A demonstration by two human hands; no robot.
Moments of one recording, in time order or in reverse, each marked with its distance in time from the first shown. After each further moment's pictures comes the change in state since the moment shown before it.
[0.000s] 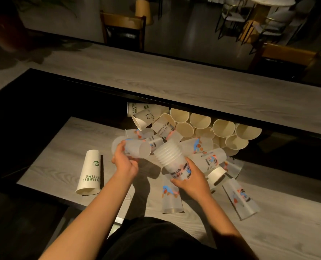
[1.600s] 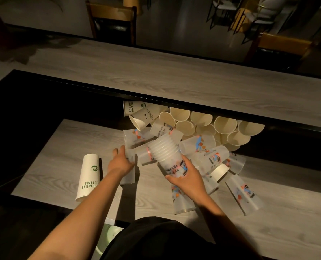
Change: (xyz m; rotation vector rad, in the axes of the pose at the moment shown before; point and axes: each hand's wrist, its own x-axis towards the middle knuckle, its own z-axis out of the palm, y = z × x) left_hand 0.074 0.031 -0.041 1.923 -0.242 0.406; right_hand 0.010 -0.016 0.030 0.165 0.042 0.044
